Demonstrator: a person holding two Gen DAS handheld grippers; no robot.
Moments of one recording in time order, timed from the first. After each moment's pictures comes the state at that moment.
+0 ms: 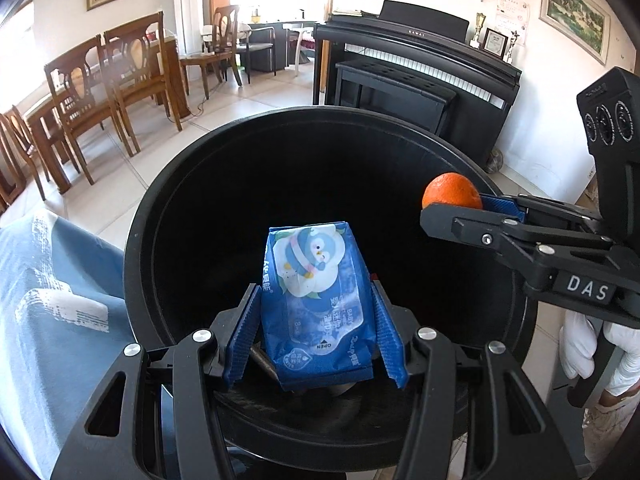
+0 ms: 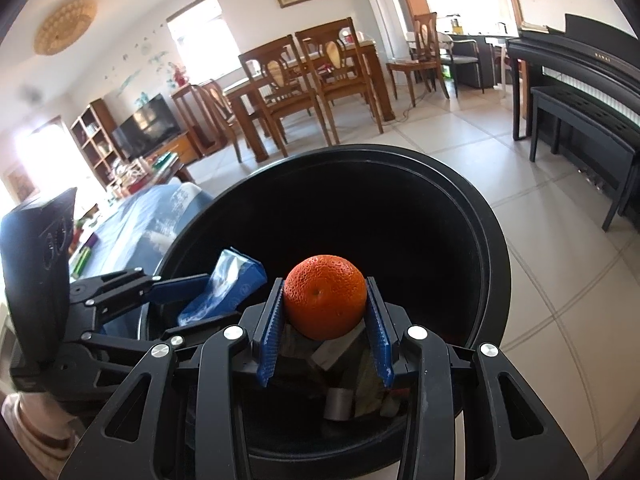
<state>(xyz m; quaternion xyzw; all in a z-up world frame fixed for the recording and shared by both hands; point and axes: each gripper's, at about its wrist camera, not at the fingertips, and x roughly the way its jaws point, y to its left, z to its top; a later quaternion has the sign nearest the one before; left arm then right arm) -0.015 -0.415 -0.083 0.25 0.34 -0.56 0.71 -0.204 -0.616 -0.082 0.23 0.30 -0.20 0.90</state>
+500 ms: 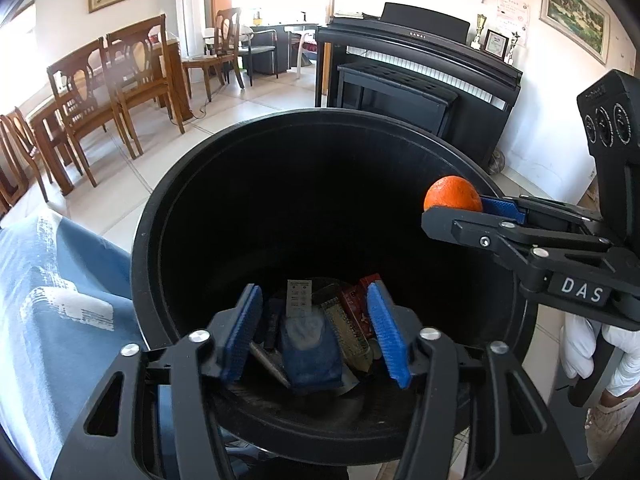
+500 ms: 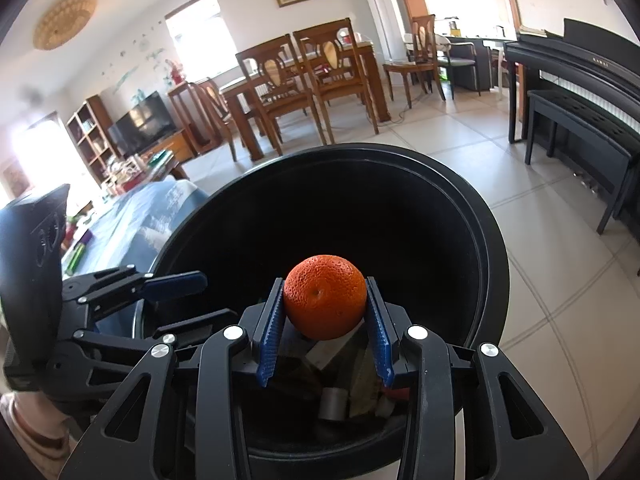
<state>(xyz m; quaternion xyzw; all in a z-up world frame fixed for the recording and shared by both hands) -0.019 -0.412 -0.081 0.25 0.33 -0.56 0.72 -0.197 -0.609 -0.085 0.22 0.30 -0.20 0.90</state>
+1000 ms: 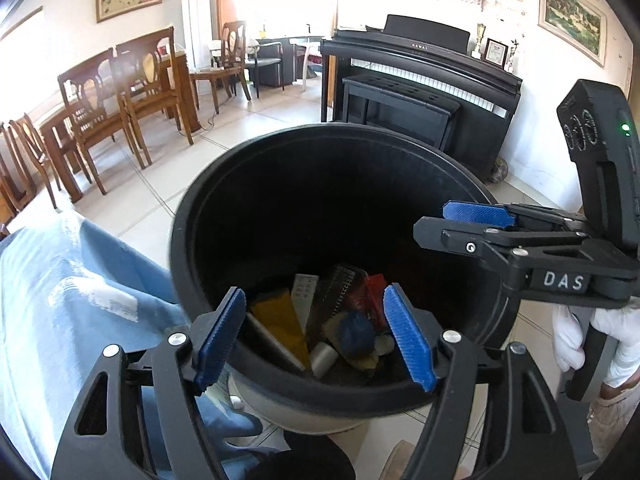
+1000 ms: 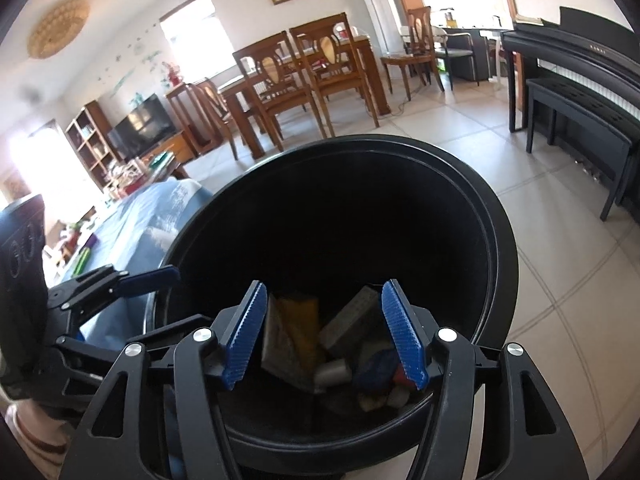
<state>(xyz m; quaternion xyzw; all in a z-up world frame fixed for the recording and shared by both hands) -0.020 -0.388 -0.067 0.24 0.31 -0.55 0.74 -0.189 -0.600 -0.087 0.24 0.31 -0.20 0.90</state>
